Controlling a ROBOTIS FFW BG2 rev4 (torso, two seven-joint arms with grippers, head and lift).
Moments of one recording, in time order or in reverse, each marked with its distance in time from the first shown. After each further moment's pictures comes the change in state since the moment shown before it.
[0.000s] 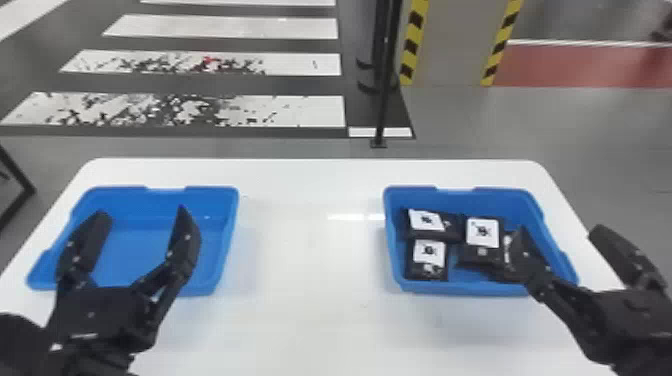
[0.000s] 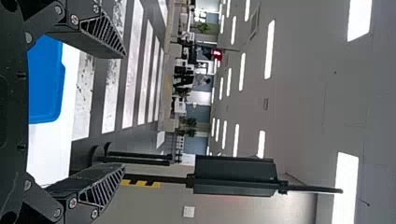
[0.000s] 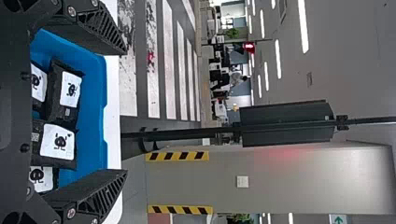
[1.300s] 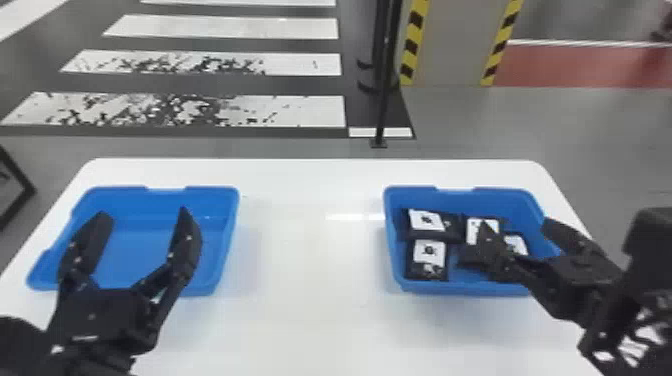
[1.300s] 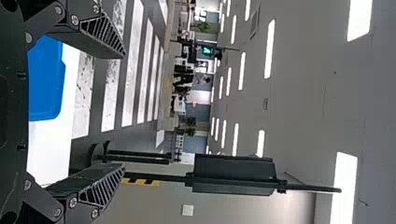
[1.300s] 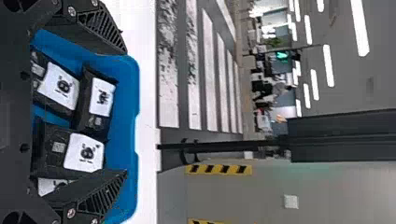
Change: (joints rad) left arm 0.005 0.002 -0.006 0.000 0.003 -0.007 0.000; right arm -0.260 -0.039 -0.010 0.044 -0.049 0.465 0.052
